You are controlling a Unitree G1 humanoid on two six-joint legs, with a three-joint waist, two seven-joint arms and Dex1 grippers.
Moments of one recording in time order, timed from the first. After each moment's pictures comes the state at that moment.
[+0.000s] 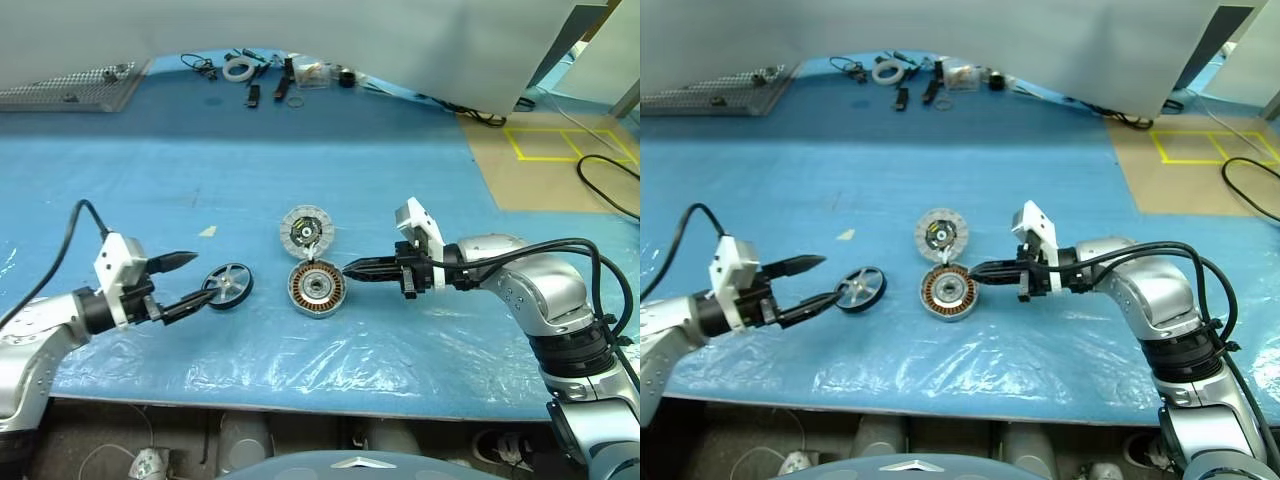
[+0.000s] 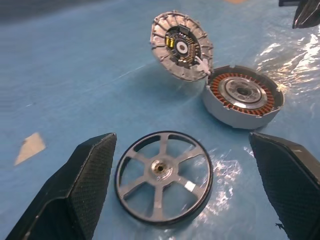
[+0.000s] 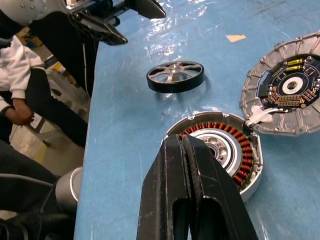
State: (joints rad) left arm 0.12 0.79 0.35 -0.30 -0.61 0.43 -1.01; right arm -0.46 -0.65 0.14 -0.28 0.54 0.86 1.11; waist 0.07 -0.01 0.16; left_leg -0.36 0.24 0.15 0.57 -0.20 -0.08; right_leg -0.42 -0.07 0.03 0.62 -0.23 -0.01
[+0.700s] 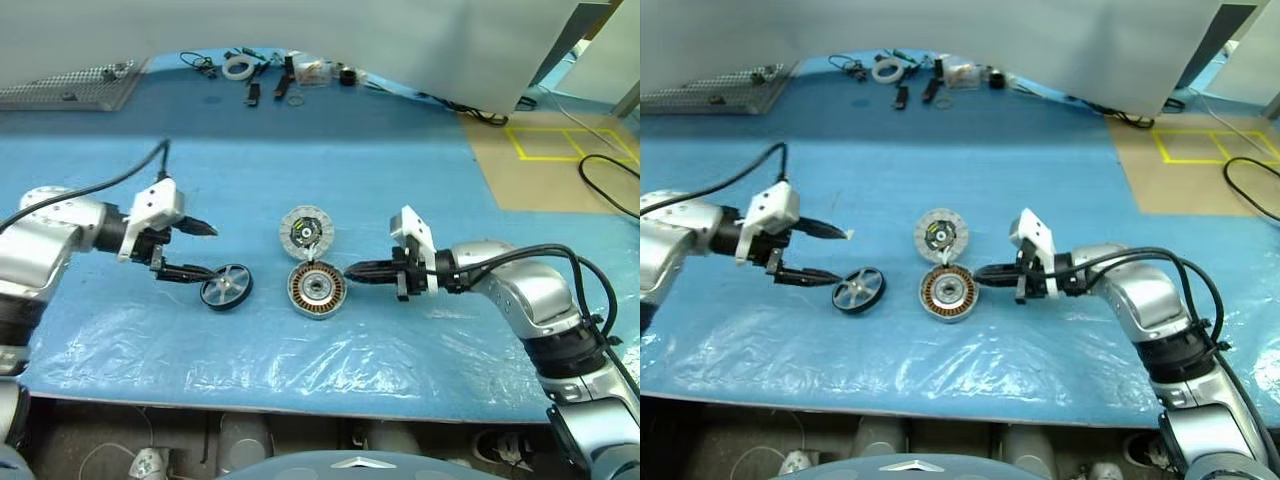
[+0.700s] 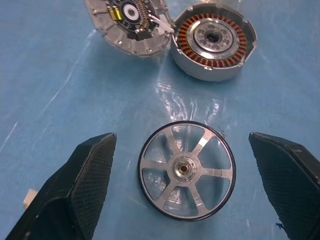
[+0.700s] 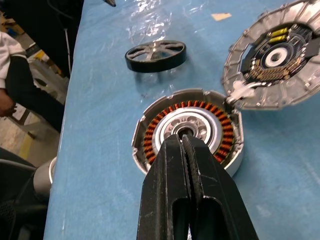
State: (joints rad) left arm -0.60 1.00 -0.16 0.13 -0.34 0.37 -1.49; right arm -0.41 -0.67 0.20 -0.23 0.48 0.75 1.09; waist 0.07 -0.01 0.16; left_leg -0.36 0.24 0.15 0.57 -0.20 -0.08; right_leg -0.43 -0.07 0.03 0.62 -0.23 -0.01
